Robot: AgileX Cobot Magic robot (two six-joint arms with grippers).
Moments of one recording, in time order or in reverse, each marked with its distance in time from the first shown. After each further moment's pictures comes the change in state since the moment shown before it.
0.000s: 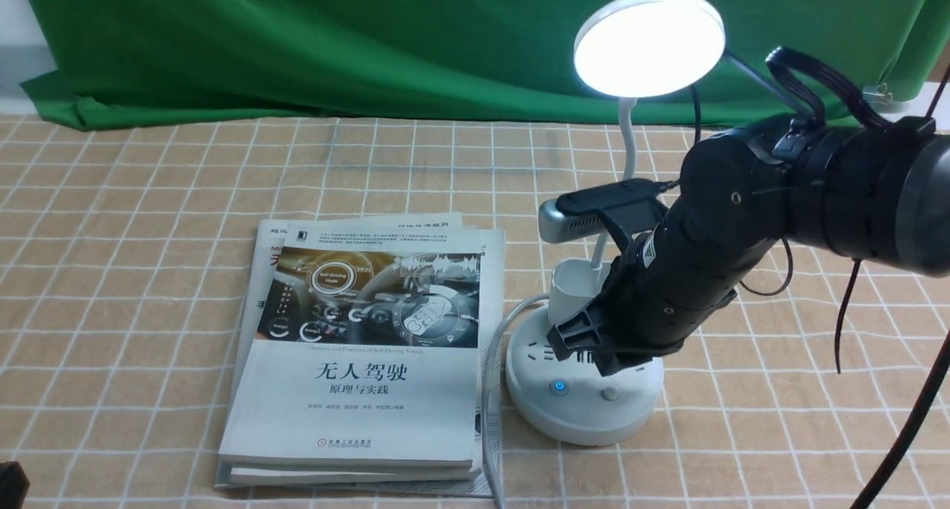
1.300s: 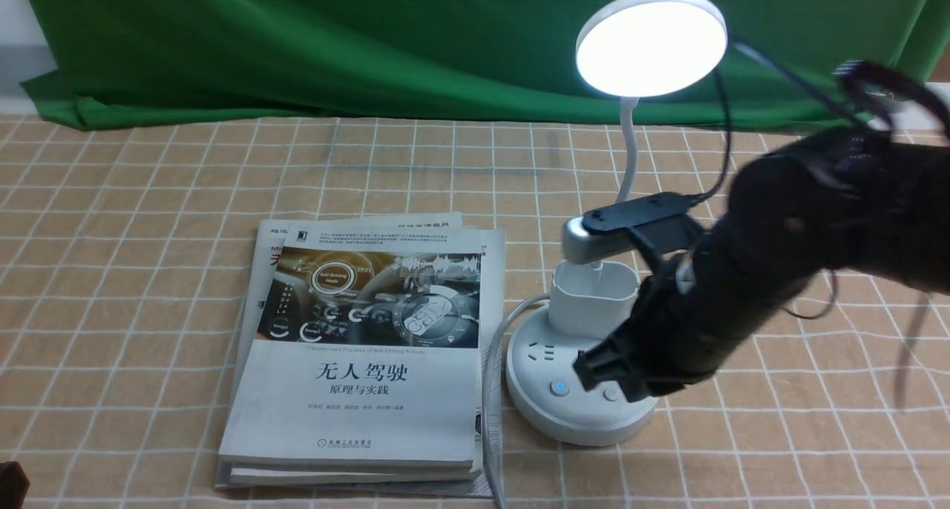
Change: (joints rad) right arm 0.021 -0.096 0.087 -0.019 0.025 0.025; left arm 0.000 0.000 0.000 0.000 0.000 0.000
